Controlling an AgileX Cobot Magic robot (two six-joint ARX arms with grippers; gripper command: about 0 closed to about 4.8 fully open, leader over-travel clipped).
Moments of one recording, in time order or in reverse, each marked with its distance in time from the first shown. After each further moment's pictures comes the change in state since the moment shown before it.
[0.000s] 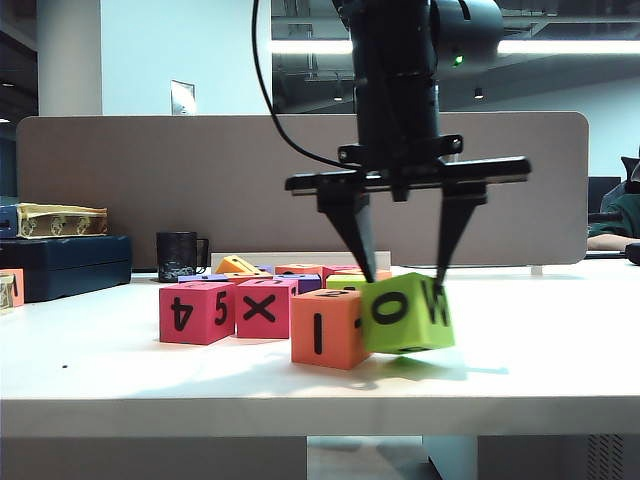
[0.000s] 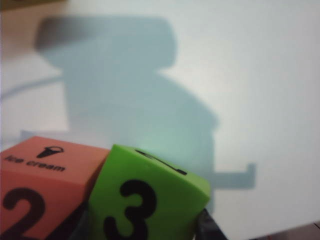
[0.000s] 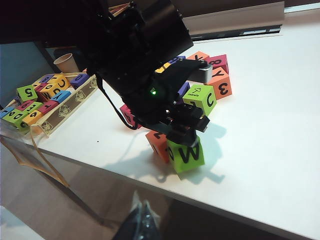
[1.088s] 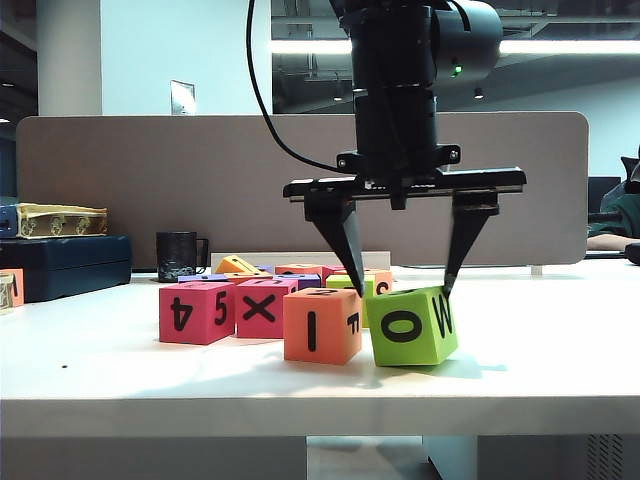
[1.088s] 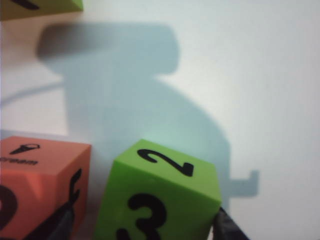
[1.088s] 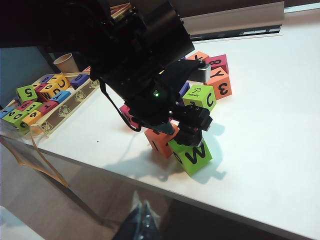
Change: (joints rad) left arm 0.000 0.000 -0.026 0.043 -0.026 -0.039; right arm 0.000 0.000 0.000 0.000 0.000 0.000
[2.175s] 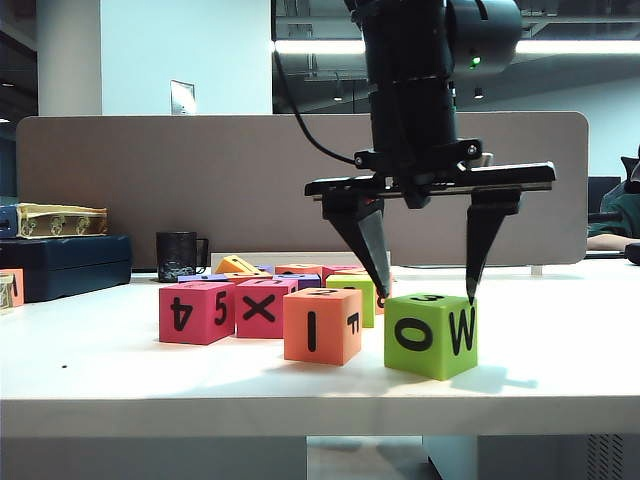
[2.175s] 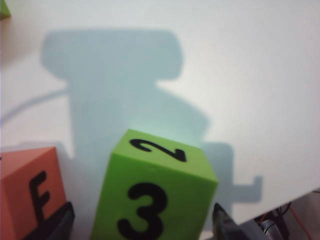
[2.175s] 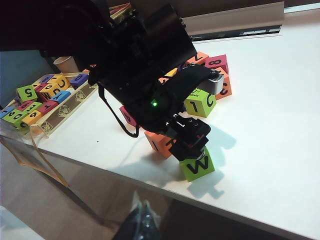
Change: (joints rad) left arm -0.031 -0.001 -0.002 0.008 0.040 0.212; right arm 0.000 0.000 0.000 0.000 0.000 0.000
